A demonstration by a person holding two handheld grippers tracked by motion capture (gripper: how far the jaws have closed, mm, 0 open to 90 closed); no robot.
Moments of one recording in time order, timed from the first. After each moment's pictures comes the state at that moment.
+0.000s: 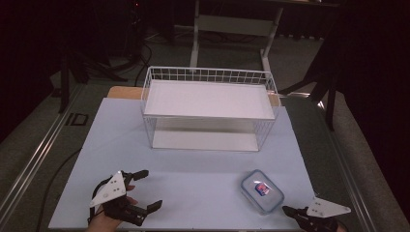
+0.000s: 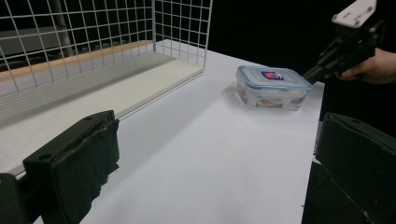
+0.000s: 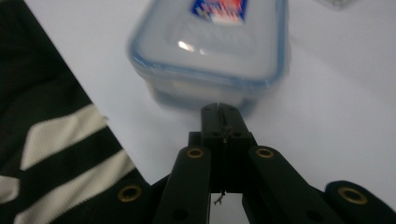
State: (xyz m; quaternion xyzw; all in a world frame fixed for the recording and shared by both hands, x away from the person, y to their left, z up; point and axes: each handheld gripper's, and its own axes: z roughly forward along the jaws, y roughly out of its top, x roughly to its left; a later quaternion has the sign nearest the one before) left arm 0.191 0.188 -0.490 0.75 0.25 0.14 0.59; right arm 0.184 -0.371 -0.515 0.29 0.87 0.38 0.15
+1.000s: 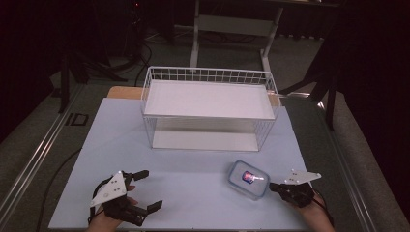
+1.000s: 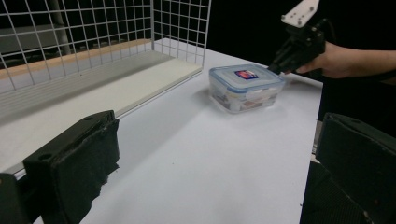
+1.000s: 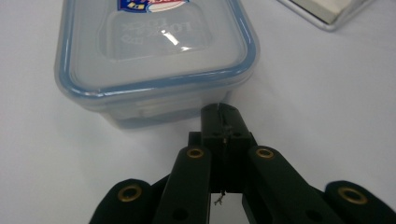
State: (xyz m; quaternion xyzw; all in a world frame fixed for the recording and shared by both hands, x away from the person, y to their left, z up) left arm 0.192 0.187 -0.490 0.75 0.25 0.14 0.59; right arm 0.265 -0.336 -0.523 0.30 0.88 0.36 0.14
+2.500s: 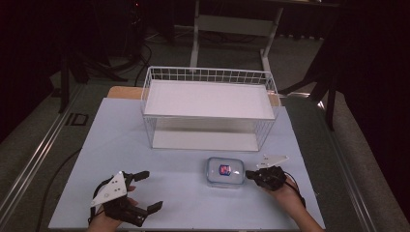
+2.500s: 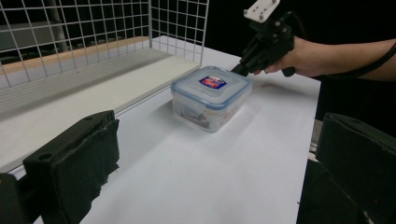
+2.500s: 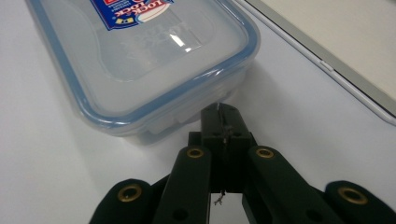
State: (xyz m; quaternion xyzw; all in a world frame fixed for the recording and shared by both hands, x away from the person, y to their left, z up) left arm 0.191 0.187 -0.491 0.75 0.25 0.13 0.59; right arm 0.306 -0.264 -0.519 0.28 0.89 0.35 0.11
